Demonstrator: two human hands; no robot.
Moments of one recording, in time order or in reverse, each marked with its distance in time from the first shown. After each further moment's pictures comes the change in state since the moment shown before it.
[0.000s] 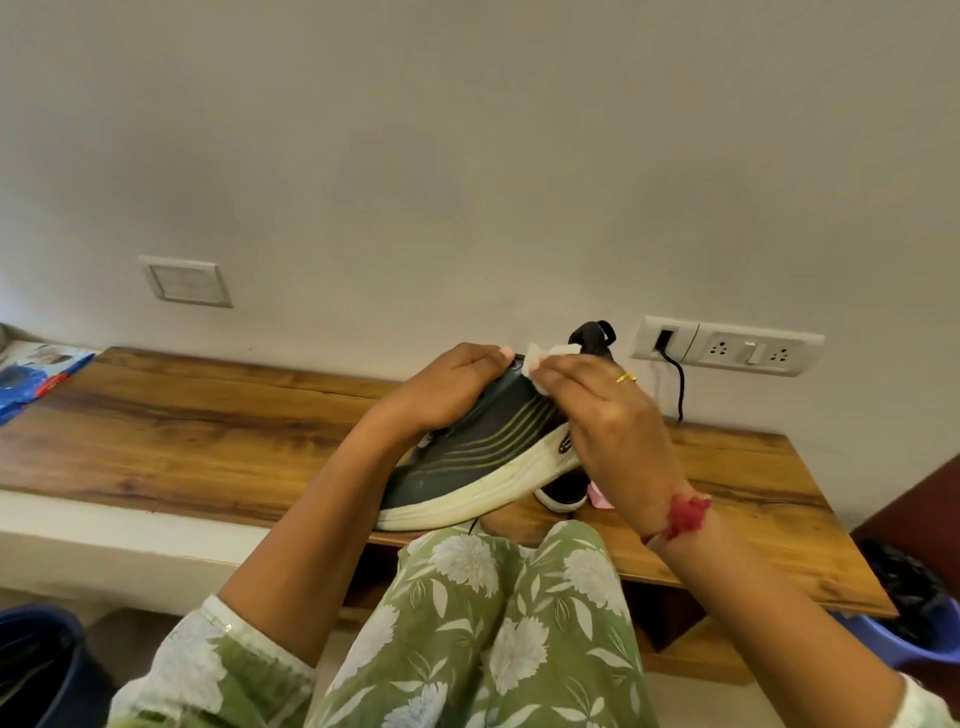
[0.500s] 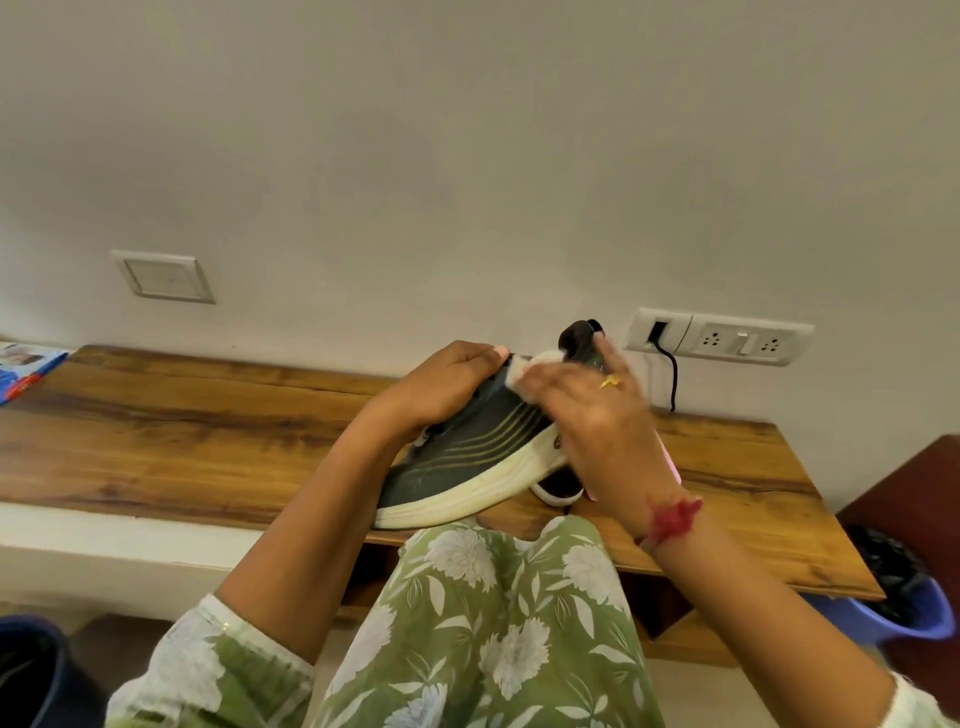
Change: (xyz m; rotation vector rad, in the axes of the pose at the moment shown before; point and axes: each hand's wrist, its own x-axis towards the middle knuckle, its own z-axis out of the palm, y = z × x) left_hand 0.009 -0.009 -0.004 -0.030 -0.028 -0.050; right_hand -0.001 0.000 0.017 -0.071 0.008 -0.008
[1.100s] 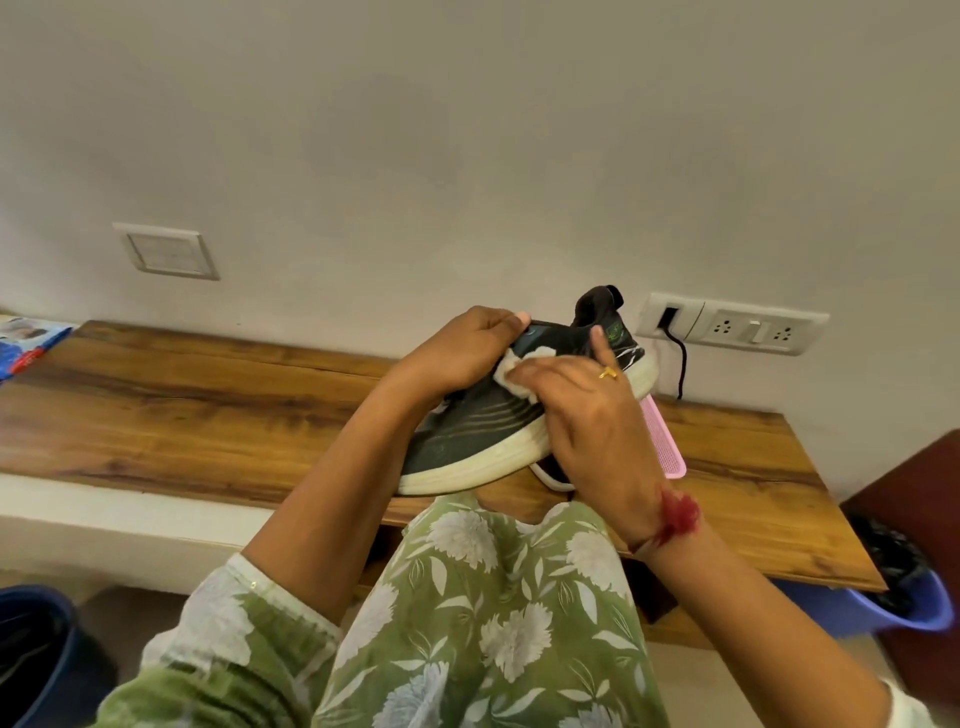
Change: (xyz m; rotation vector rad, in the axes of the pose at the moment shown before) left_hand 0.013 0.007 0.001 0.032 0.046 0.030; right_hand 0.003 -0.020 0.006 0.197 -0.031 0.088
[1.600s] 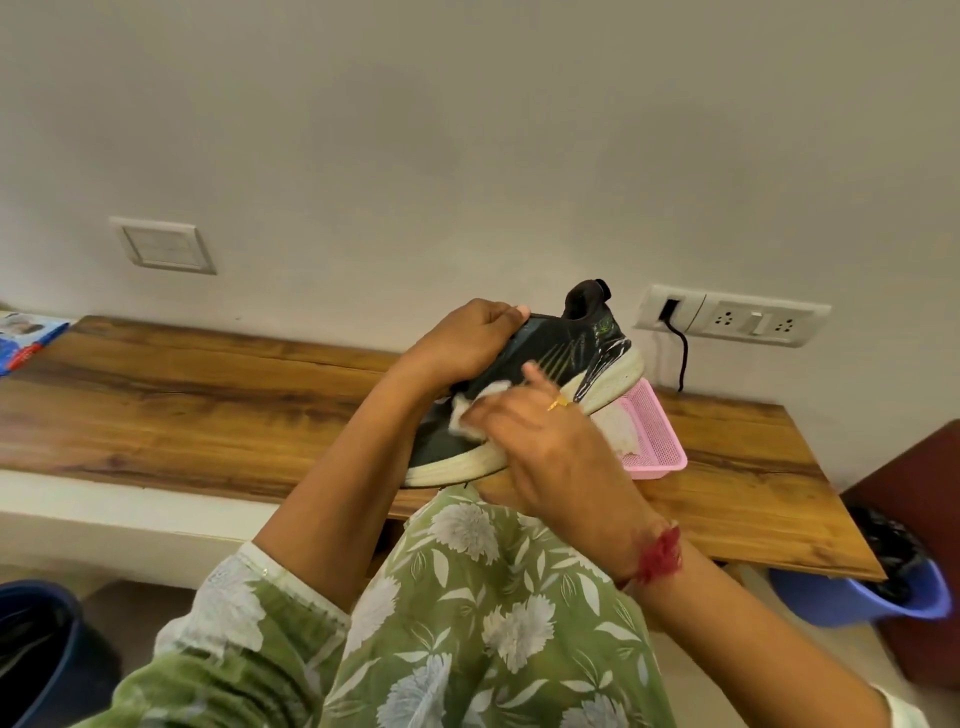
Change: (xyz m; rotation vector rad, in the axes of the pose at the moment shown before) left_hand 0.004 -0.001 0.001 0.069 0.003 -0.062; right_hand -0.014 -0.030 0.006 0.045 -0.171 -0.100
